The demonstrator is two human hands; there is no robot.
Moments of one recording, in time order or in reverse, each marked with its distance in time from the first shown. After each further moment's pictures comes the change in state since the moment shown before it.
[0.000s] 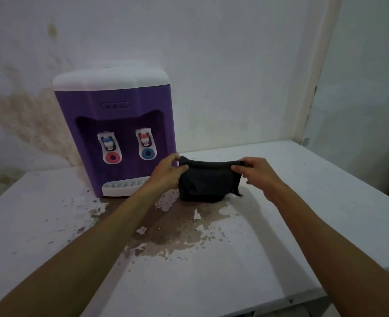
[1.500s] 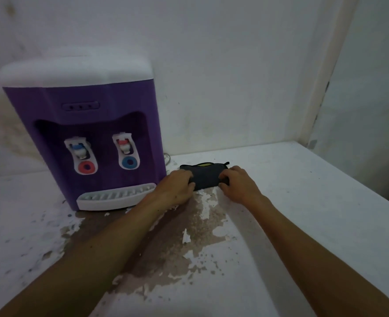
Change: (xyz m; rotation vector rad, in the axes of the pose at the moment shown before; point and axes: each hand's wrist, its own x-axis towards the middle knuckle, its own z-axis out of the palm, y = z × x) left_hand 0.088 -0.040 0.047 0.907 -0.101 0.263; right_hand 0.093 0.058 0.039 -0.733 -0.085 -0.191
